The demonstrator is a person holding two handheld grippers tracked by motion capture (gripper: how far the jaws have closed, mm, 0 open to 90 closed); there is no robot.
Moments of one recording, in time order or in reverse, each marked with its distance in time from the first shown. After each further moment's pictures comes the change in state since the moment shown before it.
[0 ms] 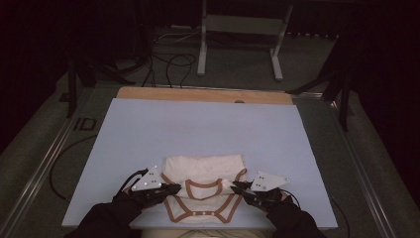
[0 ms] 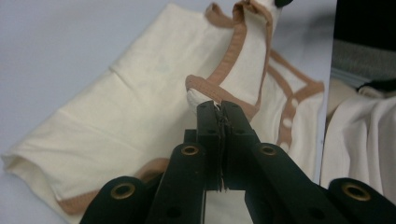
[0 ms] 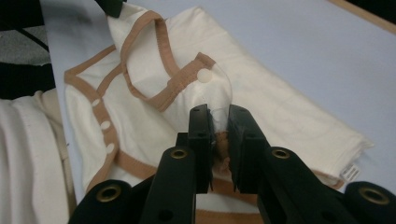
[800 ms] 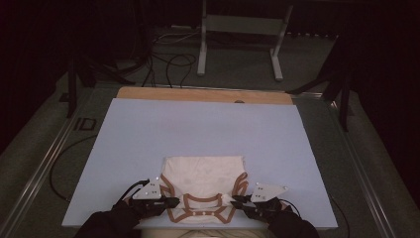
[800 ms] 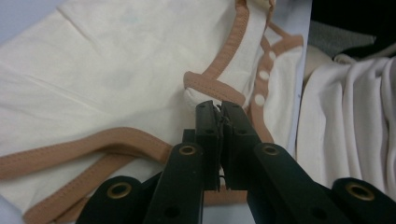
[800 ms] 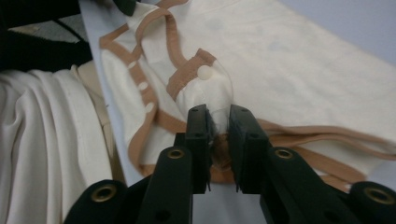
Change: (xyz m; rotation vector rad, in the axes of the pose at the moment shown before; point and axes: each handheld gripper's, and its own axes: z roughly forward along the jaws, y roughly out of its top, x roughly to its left) left arm -0.008 -0.028 0.010 0.070 -0.106 -0.017; right arm 0.014 -0.026 0.003 0.062 0.106 0.052
